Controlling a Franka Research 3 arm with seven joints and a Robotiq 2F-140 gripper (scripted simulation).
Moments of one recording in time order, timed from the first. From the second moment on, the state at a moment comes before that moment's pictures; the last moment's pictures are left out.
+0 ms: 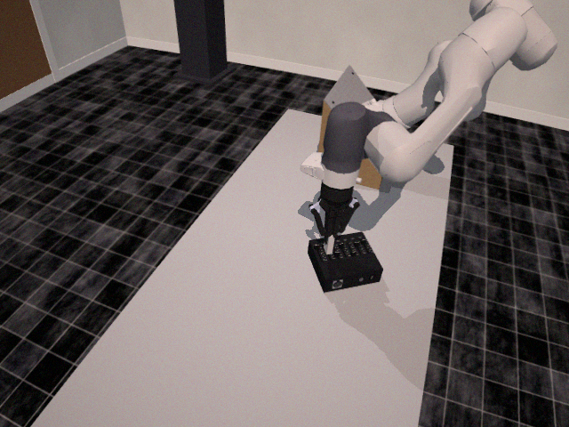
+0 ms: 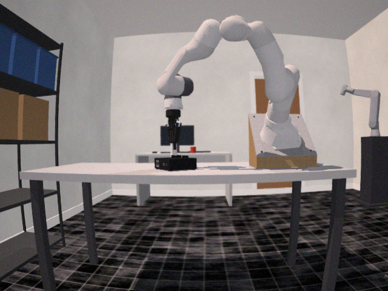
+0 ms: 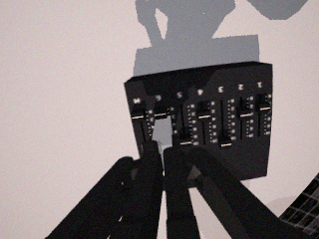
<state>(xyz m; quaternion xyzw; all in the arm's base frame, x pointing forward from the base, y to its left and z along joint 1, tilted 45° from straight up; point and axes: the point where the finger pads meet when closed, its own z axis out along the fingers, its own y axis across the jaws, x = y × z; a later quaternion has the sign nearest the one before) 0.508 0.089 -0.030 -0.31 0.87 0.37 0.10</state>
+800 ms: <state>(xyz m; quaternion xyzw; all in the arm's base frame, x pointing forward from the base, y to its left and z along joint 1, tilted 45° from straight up) 0.512 0.088 -0.028 -0.31 0.87 0.37 0.11</state>
